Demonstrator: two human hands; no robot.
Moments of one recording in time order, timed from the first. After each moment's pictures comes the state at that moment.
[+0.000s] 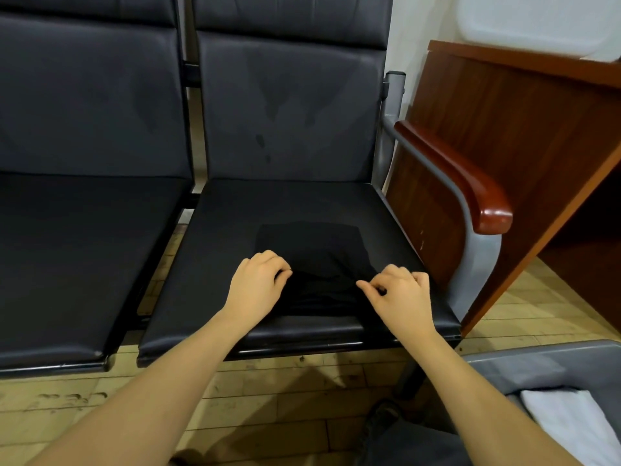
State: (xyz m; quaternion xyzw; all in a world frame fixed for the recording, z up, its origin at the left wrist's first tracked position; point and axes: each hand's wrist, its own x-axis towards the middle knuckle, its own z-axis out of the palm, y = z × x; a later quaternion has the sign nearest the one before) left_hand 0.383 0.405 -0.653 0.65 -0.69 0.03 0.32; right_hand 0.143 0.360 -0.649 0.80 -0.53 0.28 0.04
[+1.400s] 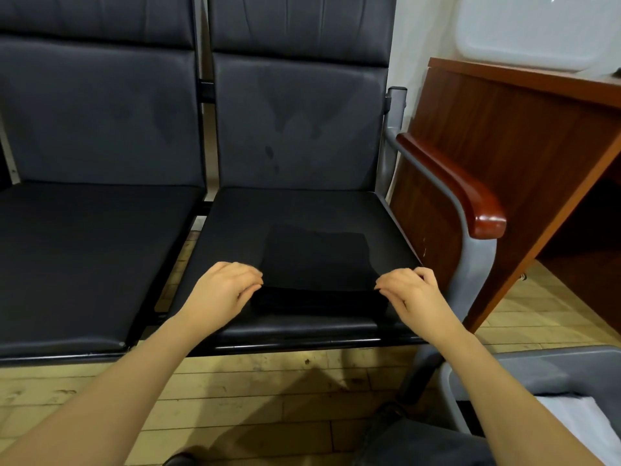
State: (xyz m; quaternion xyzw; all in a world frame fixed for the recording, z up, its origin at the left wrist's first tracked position) left_hand 0.442 0.453 -0.640 0.58 -0.78 0.09 0.24; right_hand 0.104 0.359 -0.635 0.90 -0.35 0.24 0.05
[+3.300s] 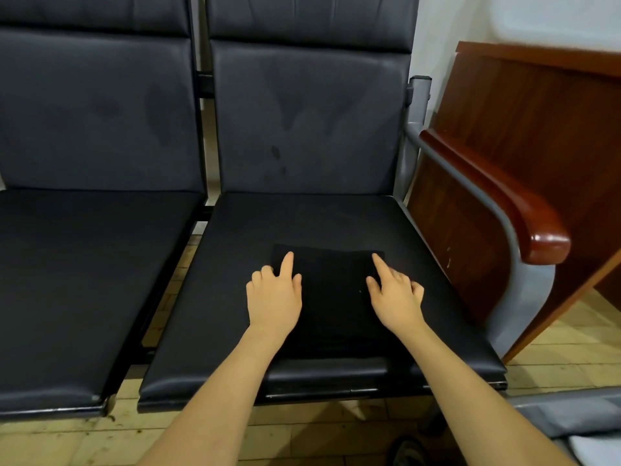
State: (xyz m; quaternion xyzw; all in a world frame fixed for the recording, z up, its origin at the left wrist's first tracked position) left_hand 0.378 0.361 -0.662 0.83 -0.54 -0.01 0.17; right_hand 0.195 0.289 -0.655 0.76 -0.62 0.14 -0.14
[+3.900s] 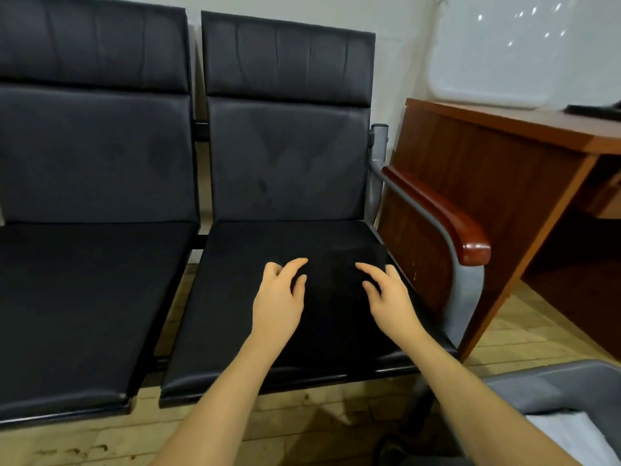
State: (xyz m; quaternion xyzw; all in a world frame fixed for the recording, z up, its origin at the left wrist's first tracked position) left_hand 0.359 0.420 -0.596 0.66 -0.58 -0.06 0.47; right_hand 0.174 0.361 -0.596 0.77 -0.51 0.36 -0.18
